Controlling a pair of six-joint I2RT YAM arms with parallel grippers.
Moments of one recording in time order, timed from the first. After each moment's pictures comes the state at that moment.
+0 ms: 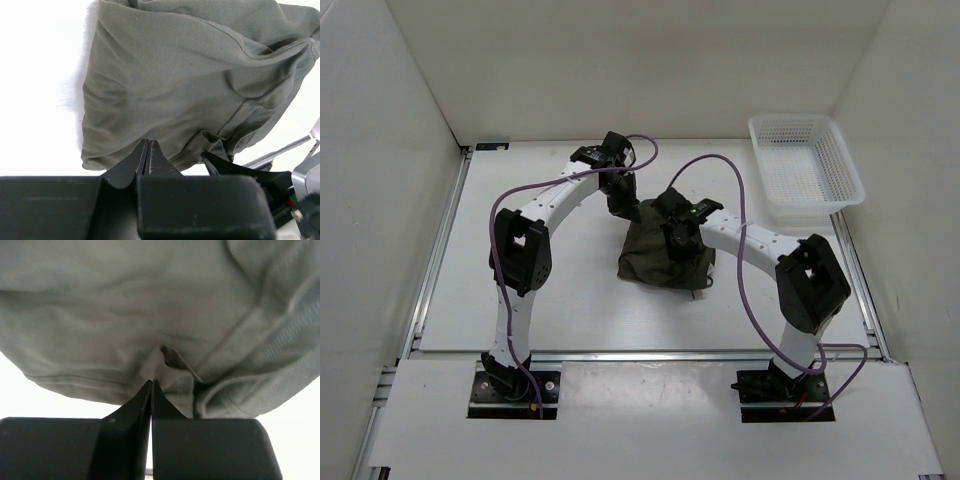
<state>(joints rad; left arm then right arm) -0.49 2.13 1.94 -0.94 0.28 -0.56 0.74 1.77 1.35 -0.79 0.16 0.45</state>
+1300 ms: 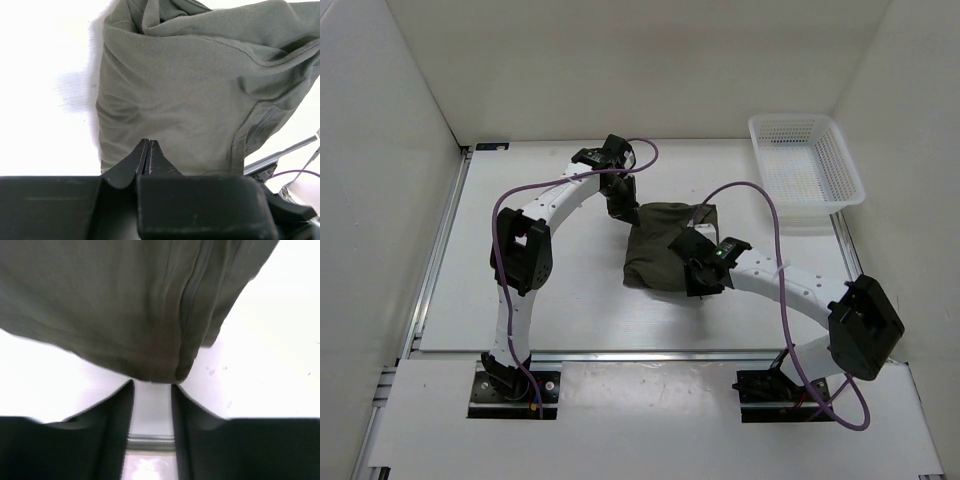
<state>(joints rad) -0.49 2.14 1.92 -0.94 0.28 -0.56 0.85 1.42 0.99 -0.79 0.30 0.66</state>
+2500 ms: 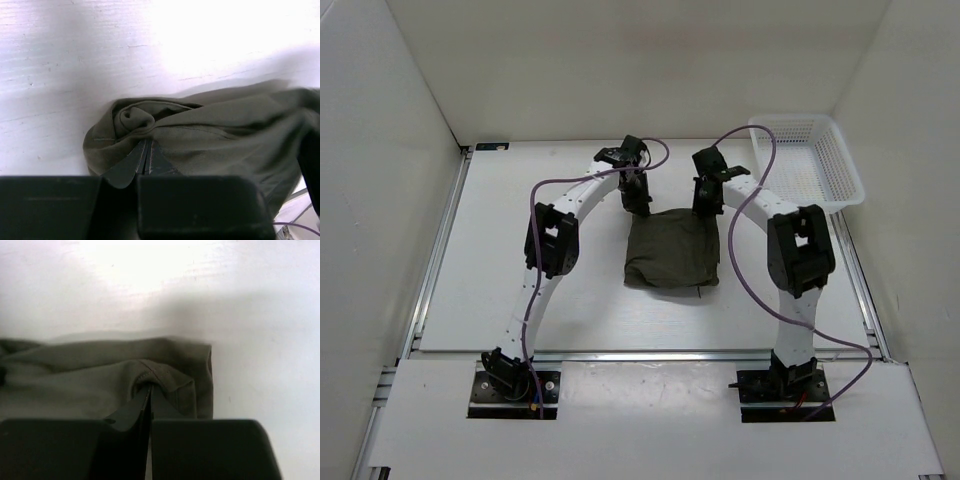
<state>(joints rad) -0.50 2.52 2.33 -0.97 0.22 -0.59 0.40 2.00 1.56 -0.61 0.14 0.43</state>
